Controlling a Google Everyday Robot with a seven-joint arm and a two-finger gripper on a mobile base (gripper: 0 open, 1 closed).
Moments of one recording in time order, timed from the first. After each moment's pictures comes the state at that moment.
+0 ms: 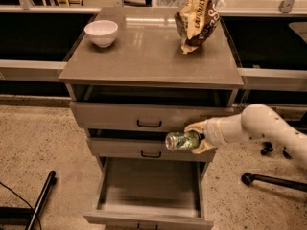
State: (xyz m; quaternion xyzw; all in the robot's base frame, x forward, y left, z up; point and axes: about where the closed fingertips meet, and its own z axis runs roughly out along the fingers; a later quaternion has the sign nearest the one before) arm 0.581 -0.148 0.607 -0.79 0.47 0.01 0.39
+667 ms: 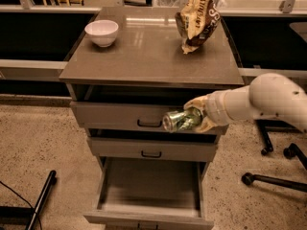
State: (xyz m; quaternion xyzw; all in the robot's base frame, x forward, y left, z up) arm 0.578 -0.134 0.735 -0.82 0.42 -0.08 0.38
